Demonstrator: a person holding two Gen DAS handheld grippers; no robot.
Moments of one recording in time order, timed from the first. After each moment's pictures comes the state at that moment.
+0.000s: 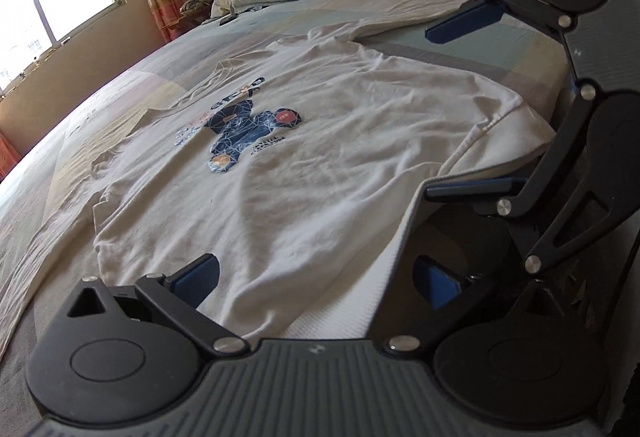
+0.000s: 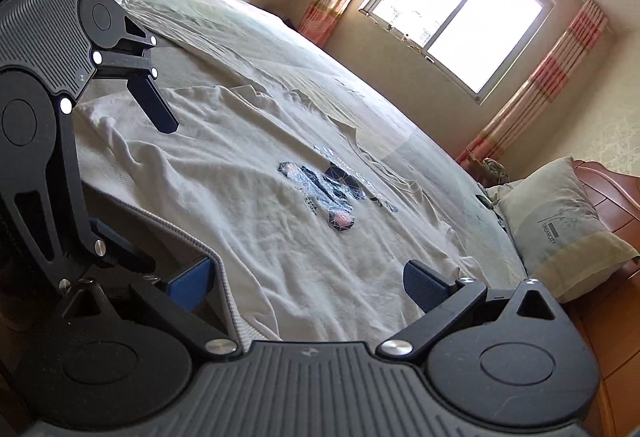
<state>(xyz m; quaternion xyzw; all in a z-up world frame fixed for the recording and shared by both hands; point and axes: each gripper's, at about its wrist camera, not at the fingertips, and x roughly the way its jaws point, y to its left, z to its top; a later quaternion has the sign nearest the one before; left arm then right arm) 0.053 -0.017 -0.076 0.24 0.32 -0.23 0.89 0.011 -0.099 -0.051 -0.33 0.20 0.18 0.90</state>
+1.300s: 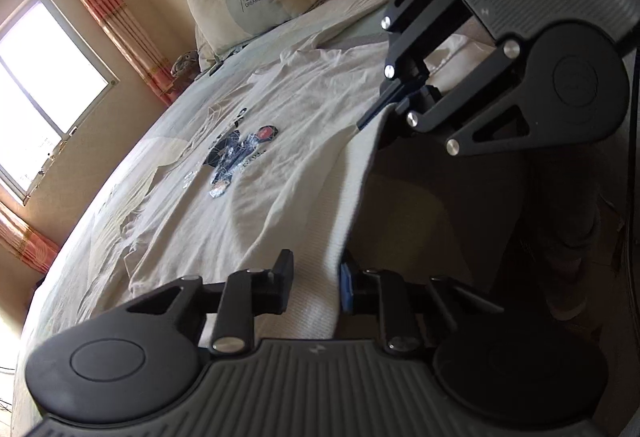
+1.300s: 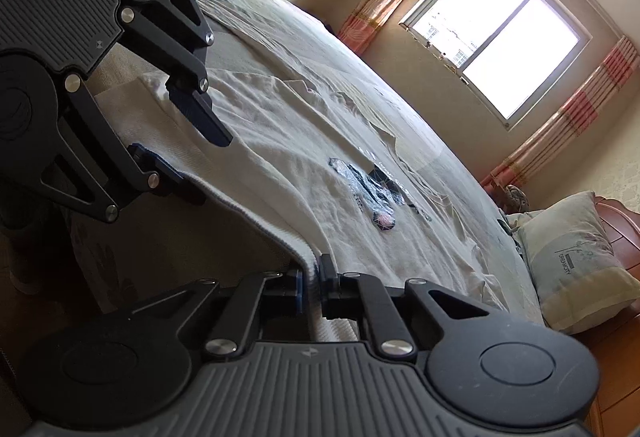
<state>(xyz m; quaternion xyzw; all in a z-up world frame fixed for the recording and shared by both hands) 0.007 -0.032 -0.099 0.36 0.26 -0.23 0.87 -0.016 -0.079 -0.074 -0.38 0.20 0.24 0.87</state>
